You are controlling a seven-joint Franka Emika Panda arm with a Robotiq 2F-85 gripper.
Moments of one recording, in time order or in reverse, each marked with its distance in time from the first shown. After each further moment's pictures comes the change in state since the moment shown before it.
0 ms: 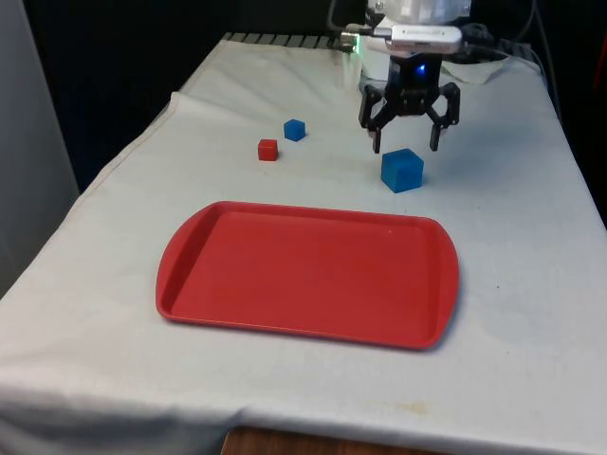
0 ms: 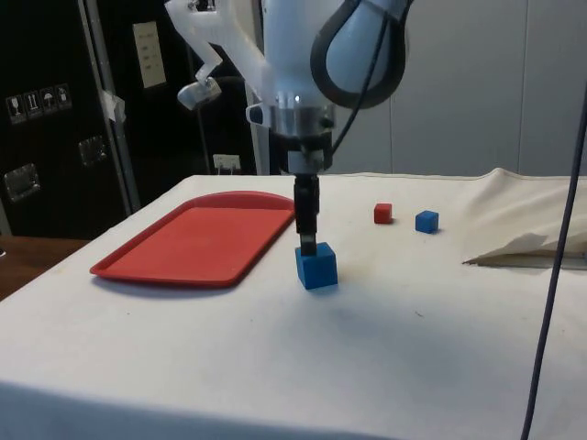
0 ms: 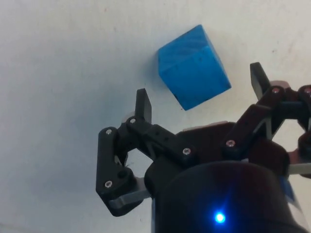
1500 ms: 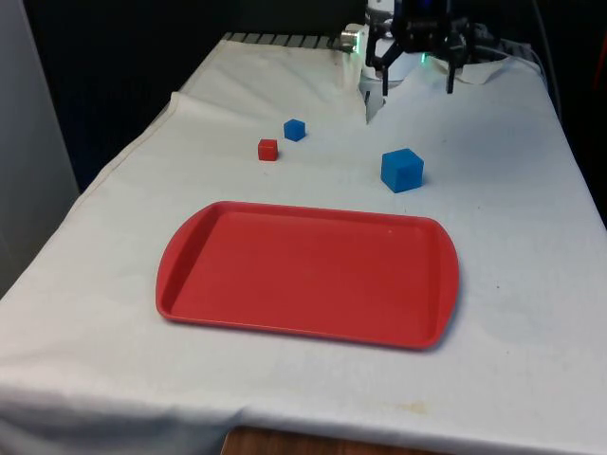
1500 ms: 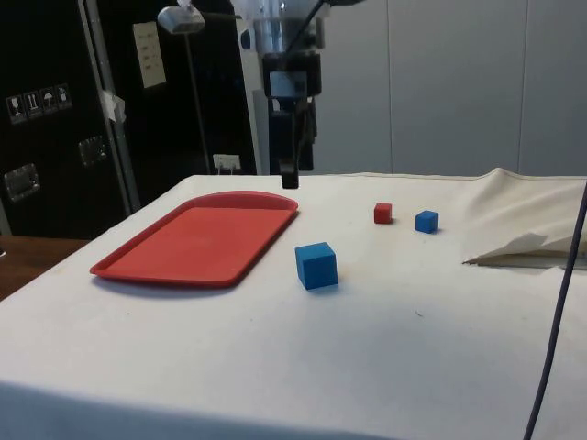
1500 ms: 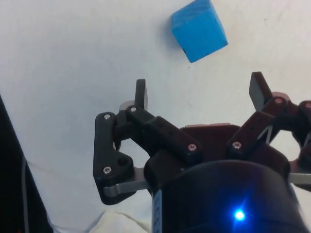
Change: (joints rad) arm 0.000 -0.238 -0.023 0.058 -0.045 -0.301 0.201
